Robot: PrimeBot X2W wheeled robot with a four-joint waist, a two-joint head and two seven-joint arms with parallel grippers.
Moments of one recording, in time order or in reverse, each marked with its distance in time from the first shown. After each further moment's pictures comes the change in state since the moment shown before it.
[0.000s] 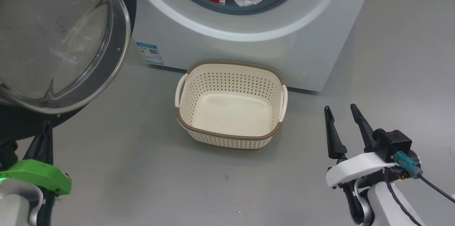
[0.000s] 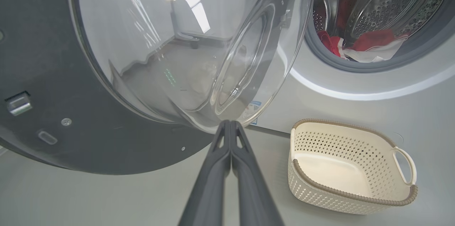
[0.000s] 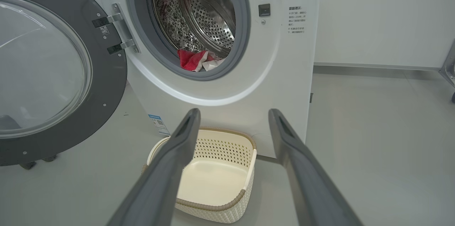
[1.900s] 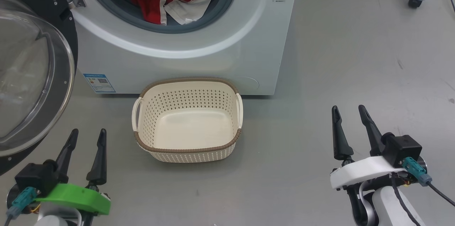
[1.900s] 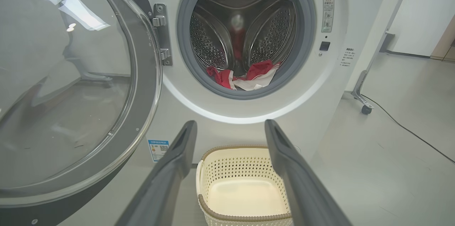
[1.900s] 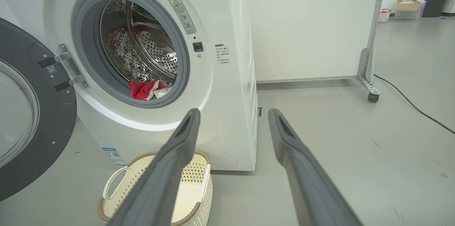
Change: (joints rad) left arm 0.243 -0.102 0.005 -0.404 0.077 -0.001 -0.003; right arm 0.051 0.016 -0.037 -0.072 0.002 0.000 -0.002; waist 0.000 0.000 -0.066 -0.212
